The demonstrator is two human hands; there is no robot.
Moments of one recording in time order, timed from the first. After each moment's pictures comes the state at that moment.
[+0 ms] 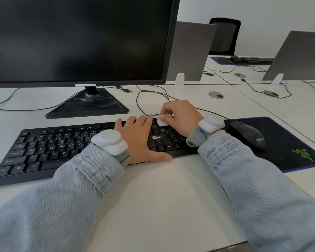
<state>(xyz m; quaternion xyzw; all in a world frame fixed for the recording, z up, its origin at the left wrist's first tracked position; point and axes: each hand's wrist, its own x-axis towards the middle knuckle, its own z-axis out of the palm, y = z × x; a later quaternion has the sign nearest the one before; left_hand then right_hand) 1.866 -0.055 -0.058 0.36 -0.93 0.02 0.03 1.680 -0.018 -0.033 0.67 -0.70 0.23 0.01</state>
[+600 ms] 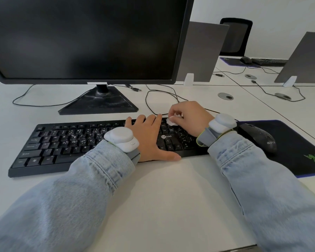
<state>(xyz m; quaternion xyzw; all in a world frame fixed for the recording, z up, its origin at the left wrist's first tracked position) 1.866 -0.055 -0.061 0.36 -0.93 0.02 0.05 1.681 -0.017 -0.027 0.69 -0.70 0.18 0.01</state>
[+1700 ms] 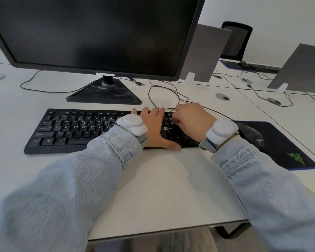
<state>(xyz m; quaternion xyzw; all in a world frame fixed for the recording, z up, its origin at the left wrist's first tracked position) 1.863 -0.058 -0.058 0.37 -0.93 -0.01 0.04 1.711 0.016 -0.011 0.74 -0.66 -0.06 0.15</state>
